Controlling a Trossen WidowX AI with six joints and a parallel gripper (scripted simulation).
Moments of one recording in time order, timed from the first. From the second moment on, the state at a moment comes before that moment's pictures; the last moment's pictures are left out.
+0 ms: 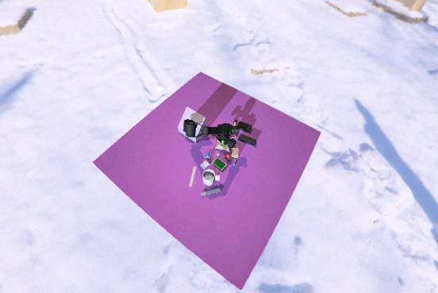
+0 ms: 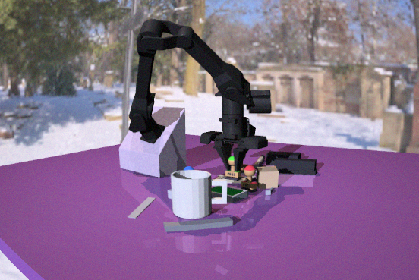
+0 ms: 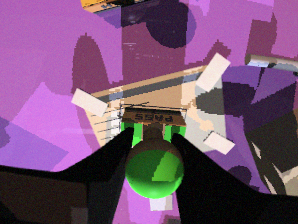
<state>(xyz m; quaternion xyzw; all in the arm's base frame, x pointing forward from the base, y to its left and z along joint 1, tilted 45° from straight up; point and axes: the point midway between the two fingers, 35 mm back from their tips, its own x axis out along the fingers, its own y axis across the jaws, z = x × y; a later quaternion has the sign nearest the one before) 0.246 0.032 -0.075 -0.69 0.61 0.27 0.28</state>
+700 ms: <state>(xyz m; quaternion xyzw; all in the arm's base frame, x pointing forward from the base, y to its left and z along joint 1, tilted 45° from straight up) 0.246 0.034 -0.071 -0.69 0.61 0.27 0.28</state>
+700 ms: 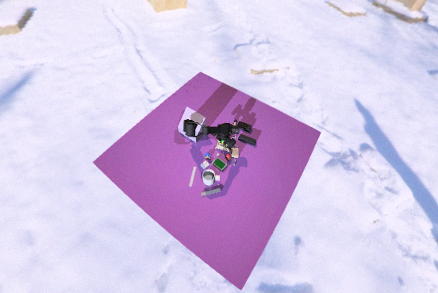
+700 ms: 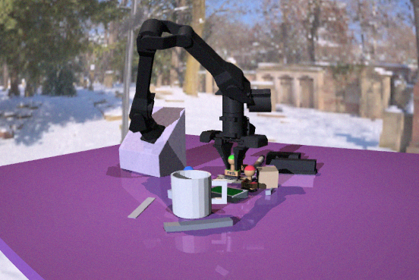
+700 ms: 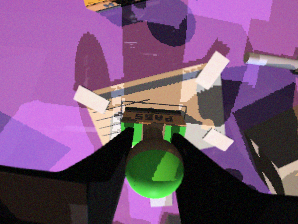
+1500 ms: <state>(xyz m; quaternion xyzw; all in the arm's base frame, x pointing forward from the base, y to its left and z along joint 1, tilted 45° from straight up) 0.244 0.053 -0.053 -0.69 0.61 0.27 0.27</state>
